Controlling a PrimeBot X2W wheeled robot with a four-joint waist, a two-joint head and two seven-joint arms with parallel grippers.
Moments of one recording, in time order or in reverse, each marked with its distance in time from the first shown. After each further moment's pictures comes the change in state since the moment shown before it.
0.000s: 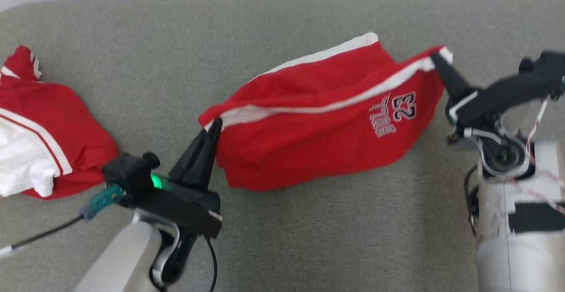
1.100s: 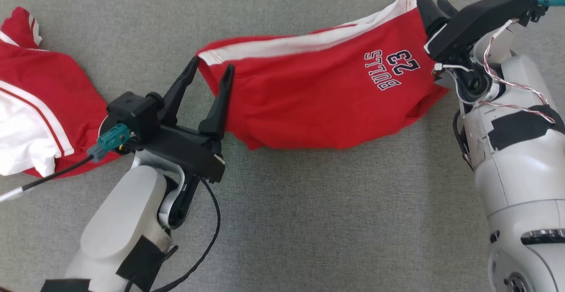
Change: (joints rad) left arm -0.249 -0.081 0.021 0.229 0.090 0.000 0.000; right arm -0.449 -0.097 0.176 0.610 -0.193 0.000 -0.282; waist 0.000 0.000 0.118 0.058
